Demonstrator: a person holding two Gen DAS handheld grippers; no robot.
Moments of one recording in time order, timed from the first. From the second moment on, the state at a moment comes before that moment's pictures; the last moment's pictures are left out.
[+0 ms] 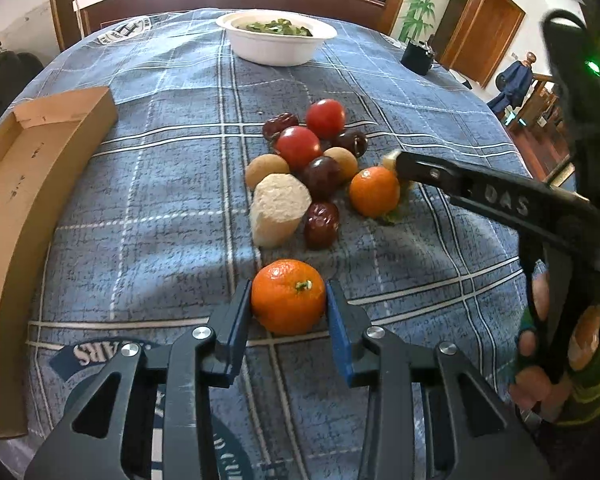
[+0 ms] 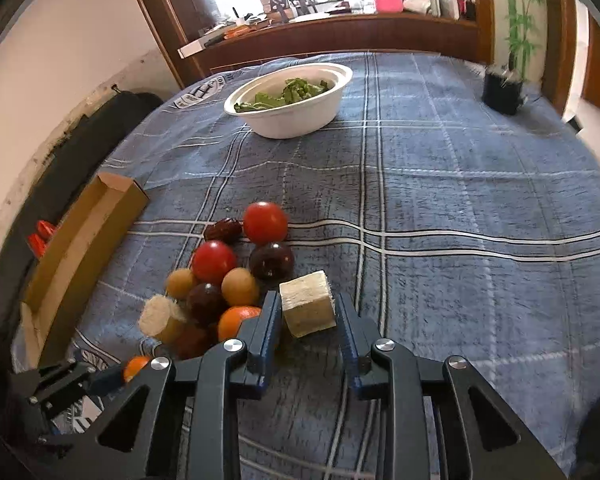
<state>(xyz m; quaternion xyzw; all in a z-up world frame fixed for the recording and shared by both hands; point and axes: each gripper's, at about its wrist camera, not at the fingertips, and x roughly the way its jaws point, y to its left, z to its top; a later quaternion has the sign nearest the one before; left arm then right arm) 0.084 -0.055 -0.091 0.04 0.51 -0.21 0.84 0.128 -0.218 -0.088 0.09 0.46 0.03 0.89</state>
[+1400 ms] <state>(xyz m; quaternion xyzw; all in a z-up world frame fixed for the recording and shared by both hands) 0.031 0.071 -0.038 0.06 0.42 -0.07 0.90 0.012 -0.088 -0.047 0.09 0.42 0.11 0.90</state>
